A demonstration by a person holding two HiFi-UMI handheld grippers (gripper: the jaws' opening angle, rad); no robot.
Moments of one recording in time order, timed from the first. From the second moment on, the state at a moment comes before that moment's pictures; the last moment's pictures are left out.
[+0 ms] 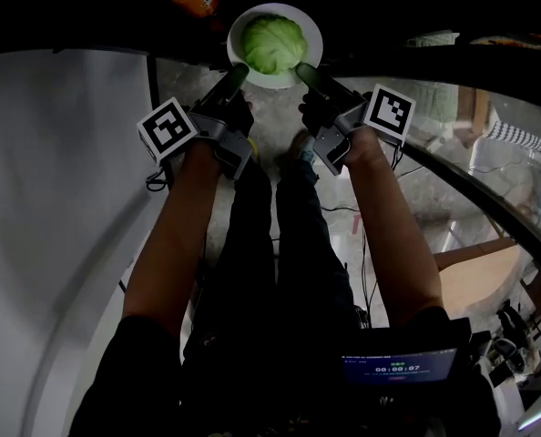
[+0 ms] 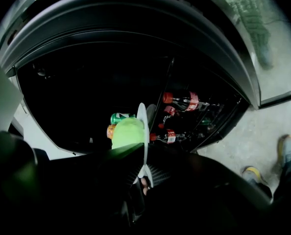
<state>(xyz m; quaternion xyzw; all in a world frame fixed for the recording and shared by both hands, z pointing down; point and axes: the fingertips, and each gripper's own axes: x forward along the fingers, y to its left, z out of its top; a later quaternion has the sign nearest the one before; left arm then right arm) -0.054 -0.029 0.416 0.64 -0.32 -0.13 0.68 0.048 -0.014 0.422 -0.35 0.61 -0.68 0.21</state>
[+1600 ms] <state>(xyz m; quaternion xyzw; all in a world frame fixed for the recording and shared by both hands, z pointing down) -0.058 -0.032 0.427 0.64 -0.35 -0.16 0.66 0.037 0.022 0.406 -0.56 0.80 -0.20 -0.12</state>
